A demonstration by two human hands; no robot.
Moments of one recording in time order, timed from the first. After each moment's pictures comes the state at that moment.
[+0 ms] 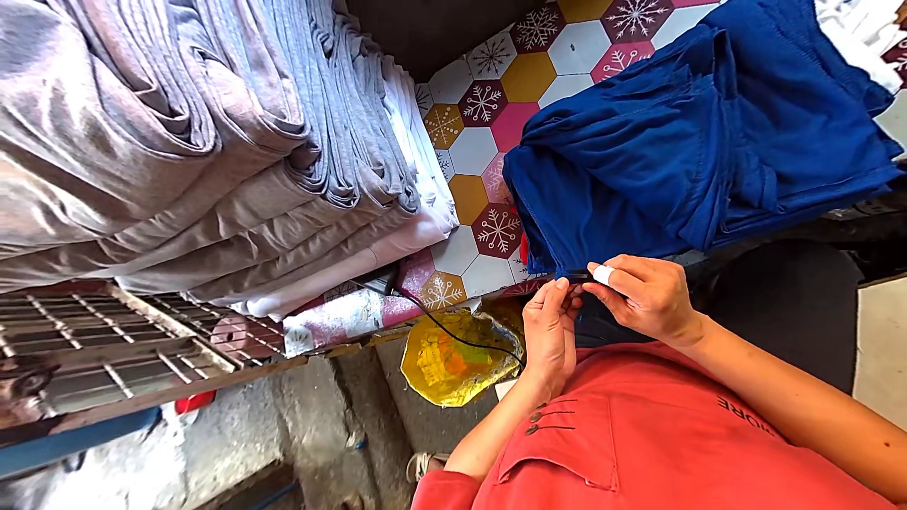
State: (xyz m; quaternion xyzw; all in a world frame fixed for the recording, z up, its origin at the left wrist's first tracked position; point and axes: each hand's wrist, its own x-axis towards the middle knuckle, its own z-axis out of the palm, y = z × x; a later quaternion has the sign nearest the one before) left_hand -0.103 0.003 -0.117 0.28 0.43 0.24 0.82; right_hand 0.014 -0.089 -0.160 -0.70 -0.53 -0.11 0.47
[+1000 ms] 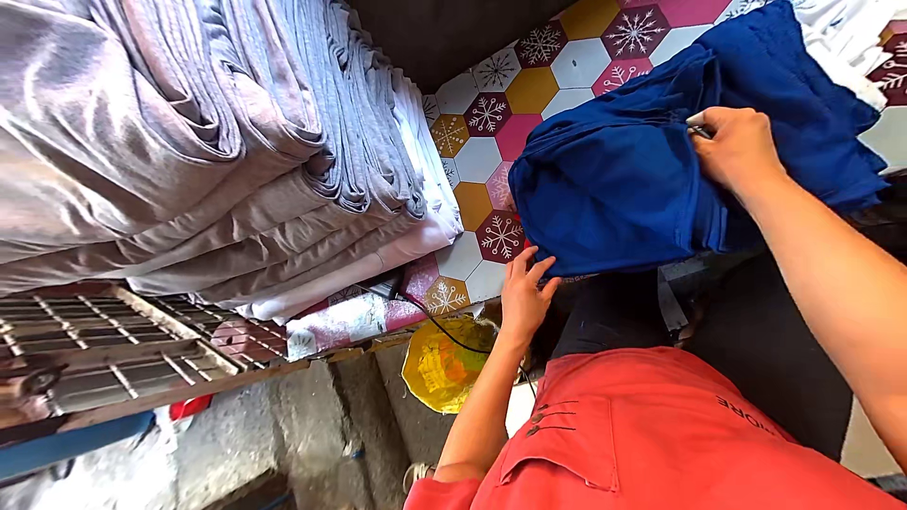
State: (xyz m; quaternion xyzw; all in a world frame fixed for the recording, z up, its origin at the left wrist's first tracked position) left_hand -0.111 0.081 -0.193 0.90 0.24 0.15 0.33; right_hand 0.207 -0.075 -0.128 -0.90 -0.26 0.10 0.33
